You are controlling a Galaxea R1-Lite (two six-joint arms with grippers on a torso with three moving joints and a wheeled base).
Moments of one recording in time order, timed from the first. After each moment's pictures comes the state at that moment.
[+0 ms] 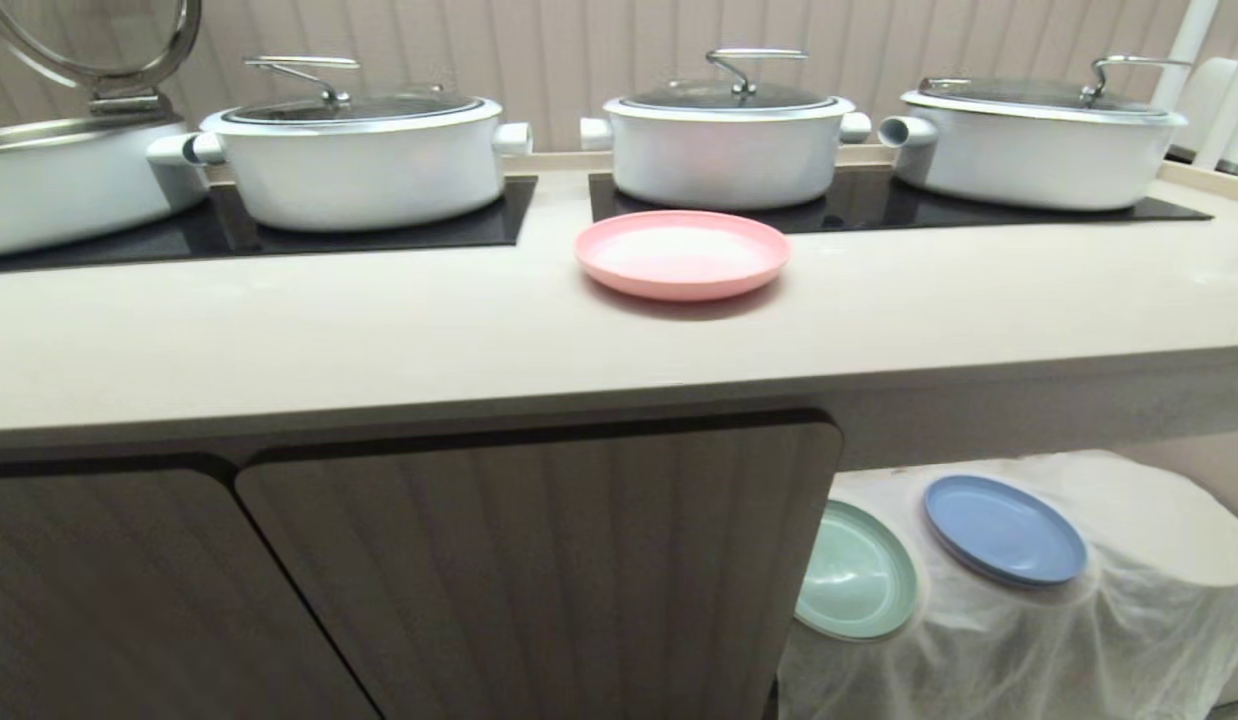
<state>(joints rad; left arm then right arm) 0.00 0.00 0.00 0.00 0.00 0.00 0.00 0.00 0.00 0.00 0.00 0.00</state>
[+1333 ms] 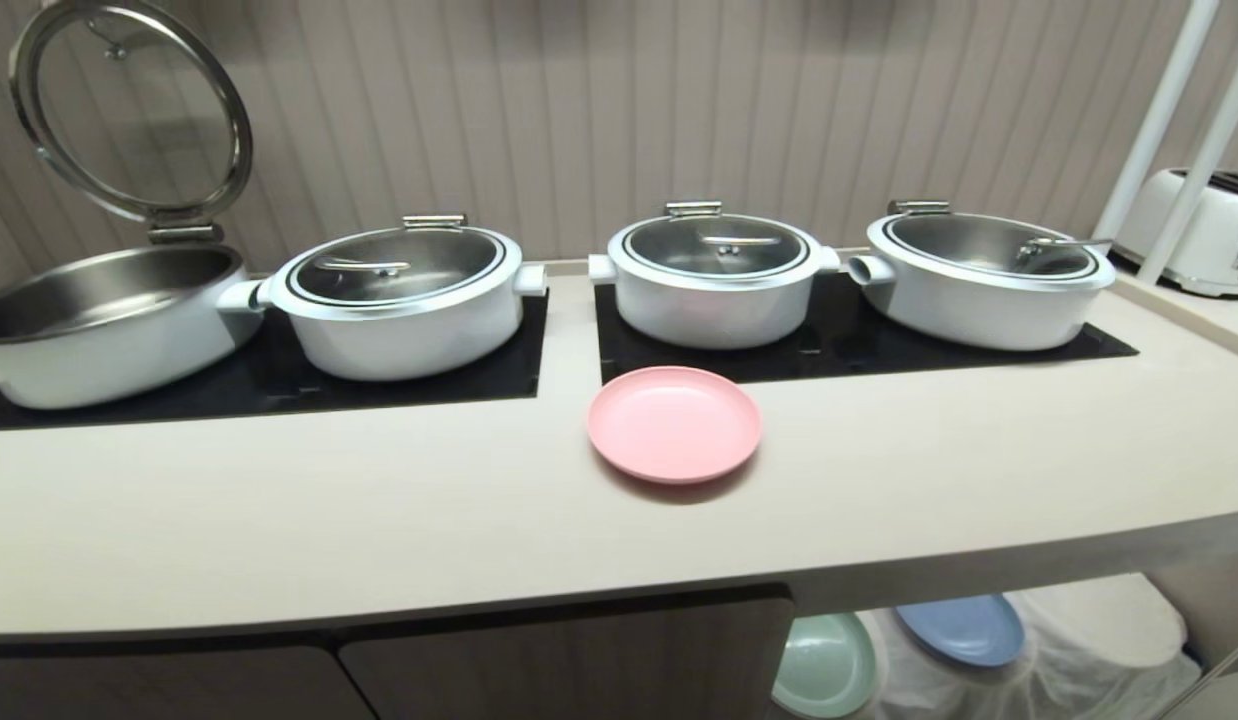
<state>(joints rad) 0.00 0.00 0.00 0.00 0.00 0.00 0.00 0.00 0.00 0.00 0.00 0.00</state>
